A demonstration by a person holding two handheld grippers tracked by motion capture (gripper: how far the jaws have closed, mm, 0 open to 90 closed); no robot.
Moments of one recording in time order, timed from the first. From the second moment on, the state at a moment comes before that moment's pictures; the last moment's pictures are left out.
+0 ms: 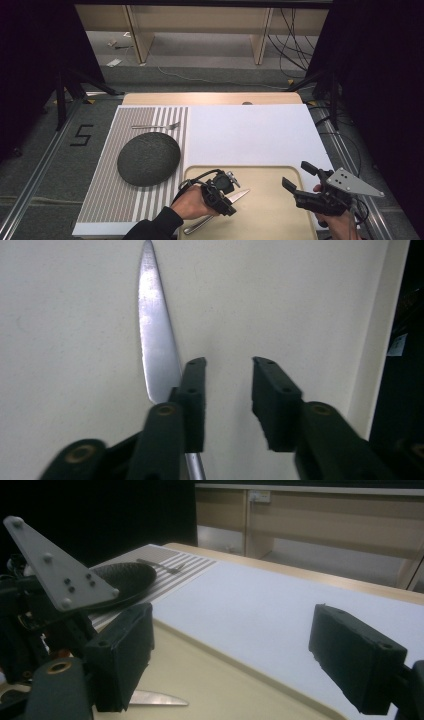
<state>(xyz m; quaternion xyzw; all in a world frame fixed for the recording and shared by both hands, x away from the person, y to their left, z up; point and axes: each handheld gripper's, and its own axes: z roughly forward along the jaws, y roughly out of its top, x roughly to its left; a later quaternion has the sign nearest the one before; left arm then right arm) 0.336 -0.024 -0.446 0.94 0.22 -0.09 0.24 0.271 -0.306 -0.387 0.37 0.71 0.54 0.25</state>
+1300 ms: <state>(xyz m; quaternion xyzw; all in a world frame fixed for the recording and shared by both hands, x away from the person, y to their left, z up) 0.368 -0.020 -0.461 0.94 0.27 0.01 0.22 0.272 -0.306 -0.386 0.37 0.71 0.55 0.25</state>
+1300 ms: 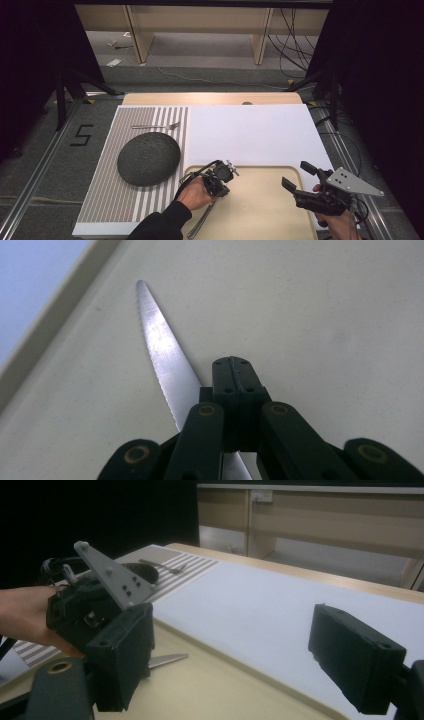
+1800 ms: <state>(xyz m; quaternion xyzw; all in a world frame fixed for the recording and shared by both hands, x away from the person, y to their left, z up) 0.360 0.006 -0.460 0.94 0.28 0.00 0.20 0.272 -0.307 -0.386 0.37 0.71 0.55 0.25</state>
